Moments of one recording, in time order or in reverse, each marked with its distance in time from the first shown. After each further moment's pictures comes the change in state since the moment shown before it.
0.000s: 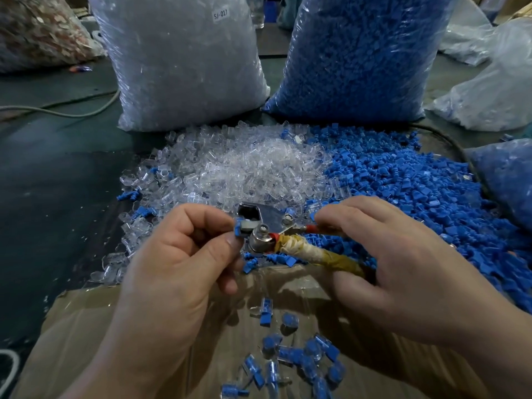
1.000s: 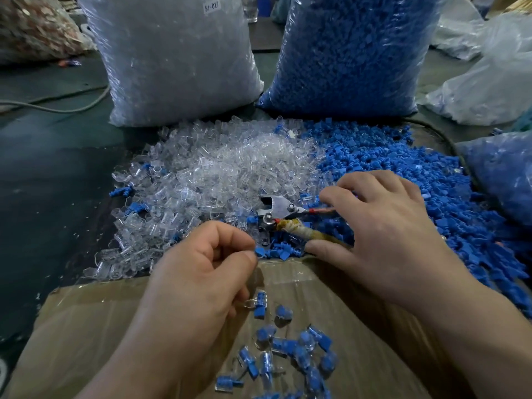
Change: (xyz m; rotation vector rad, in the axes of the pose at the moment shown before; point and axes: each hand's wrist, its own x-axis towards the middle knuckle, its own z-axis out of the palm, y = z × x) left_hand -0.010 0.010 0.016 0.391 -0.043 -0.169; right_hand 0.017 0.006 0.007 -0.349 0.002 0.215
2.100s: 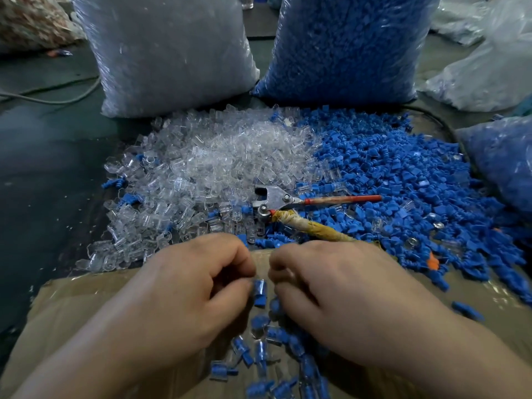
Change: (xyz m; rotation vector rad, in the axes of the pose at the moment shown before) left_hand 0.002 0.001 -0.023 0.655 -0.265 0.437; right_hand -0.027 -0.042 -0.004 0.279 -0.217 -0.221
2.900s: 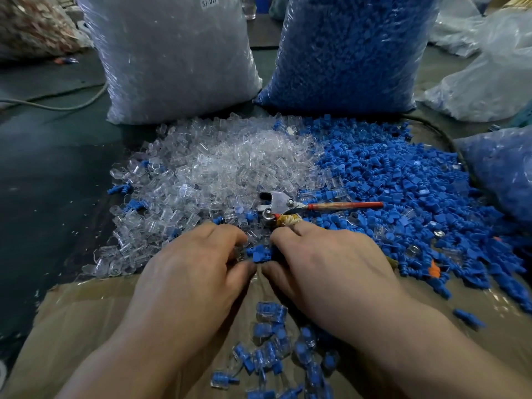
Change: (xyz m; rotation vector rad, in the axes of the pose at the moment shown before) left_hand 0.013 -0.001 0.015 0.301 0.128 -0.255; right_hand 0.026 0.004 0.021 -0.264 0.111 0.051
